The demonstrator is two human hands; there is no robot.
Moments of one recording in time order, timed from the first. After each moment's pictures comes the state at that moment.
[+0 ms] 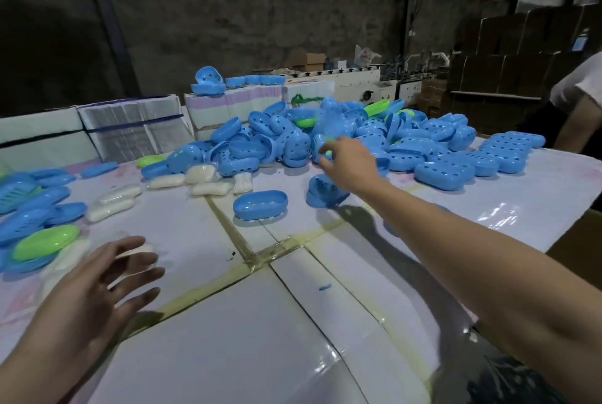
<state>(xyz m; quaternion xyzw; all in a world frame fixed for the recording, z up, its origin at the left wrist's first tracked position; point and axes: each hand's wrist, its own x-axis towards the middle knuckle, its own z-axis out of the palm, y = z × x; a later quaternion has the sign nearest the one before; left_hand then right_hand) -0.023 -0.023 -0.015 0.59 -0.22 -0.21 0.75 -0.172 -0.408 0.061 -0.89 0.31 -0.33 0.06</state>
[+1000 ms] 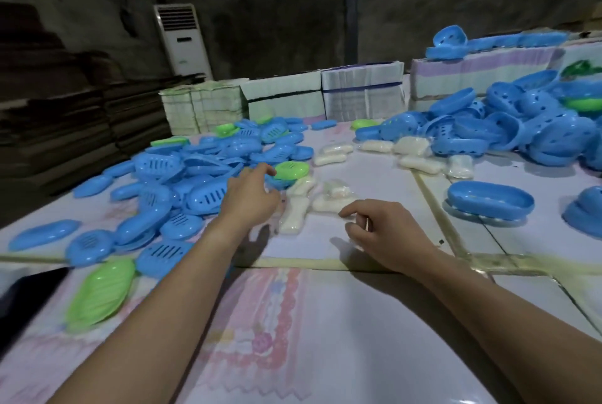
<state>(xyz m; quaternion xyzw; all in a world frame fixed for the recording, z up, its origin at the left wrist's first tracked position) 0.034 0.051 0.025 0.95 -0.10 0.13 0.25 -0.072 -0.175 -0.008 -0.92 -0.09 -0.21 0.31</state>
